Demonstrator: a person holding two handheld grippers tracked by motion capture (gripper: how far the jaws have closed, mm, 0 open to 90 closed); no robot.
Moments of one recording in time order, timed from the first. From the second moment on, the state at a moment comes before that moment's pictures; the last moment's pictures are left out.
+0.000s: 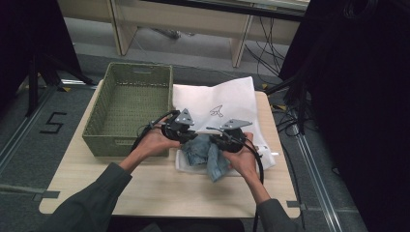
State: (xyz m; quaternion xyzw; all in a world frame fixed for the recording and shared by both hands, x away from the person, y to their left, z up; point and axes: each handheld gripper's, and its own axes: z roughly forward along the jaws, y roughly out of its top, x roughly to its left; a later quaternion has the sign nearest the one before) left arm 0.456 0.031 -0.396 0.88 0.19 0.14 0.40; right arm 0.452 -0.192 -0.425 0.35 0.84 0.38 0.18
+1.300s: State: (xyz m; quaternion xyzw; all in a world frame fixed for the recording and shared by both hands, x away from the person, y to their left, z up) left arm 0.458 0.033 -0.399 0.88 0.21 0.13 0.40; right arm 0.388 -0.201 -0.480 0.33 0.89 0.30 0.09
